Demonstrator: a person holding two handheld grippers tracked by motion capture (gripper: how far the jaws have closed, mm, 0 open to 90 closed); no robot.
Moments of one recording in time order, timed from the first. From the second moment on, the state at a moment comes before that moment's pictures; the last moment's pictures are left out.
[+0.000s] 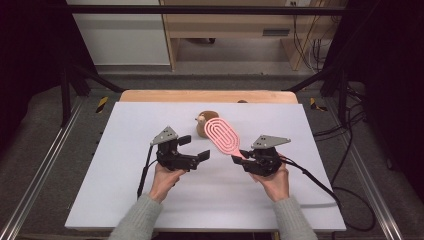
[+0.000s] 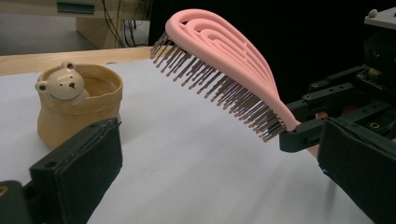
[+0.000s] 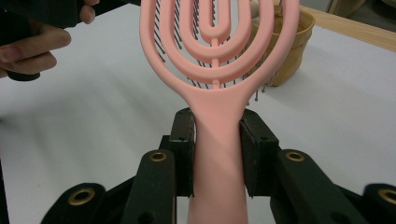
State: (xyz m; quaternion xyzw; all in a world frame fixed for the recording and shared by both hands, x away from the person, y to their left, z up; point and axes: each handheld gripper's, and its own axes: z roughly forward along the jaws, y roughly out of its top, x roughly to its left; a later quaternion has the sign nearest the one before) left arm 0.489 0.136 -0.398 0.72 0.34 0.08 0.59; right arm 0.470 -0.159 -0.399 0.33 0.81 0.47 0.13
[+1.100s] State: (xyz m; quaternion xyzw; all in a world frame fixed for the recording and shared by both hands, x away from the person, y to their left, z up) left arm 0.500 0.111 -0.398 0.71 0.35 0.05 0.60; right arm 0.470 -0.159 -0.398 0.32 0.81 0.47 0.13
